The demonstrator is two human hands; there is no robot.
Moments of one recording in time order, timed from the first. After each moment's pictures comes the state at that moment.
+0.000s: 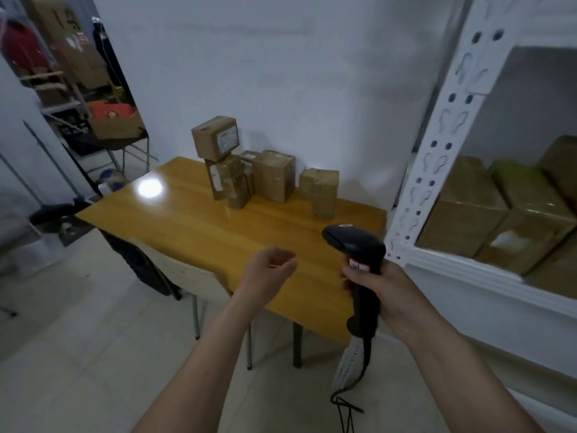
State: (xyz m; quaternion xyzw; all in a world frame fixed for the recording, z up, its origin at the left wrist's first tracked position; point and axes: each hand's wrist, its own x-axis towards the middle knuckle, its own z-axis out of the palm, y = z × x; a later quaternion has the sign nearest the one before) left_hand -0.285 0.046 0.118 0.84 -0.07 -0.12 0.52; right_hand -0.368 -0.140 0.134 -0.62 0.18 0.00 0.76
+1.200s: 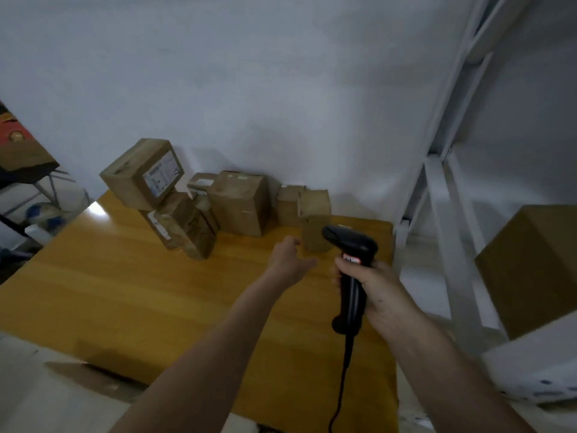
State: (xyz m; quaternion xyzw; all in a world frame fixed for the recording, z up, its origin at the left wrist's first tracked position) left_hand 0.033 -0.095 0.048 0.89 -0.12 -0.22 0.39; right_hand -0.100 -0.194 0.100 -0.49 0.34 -0.07 0.80
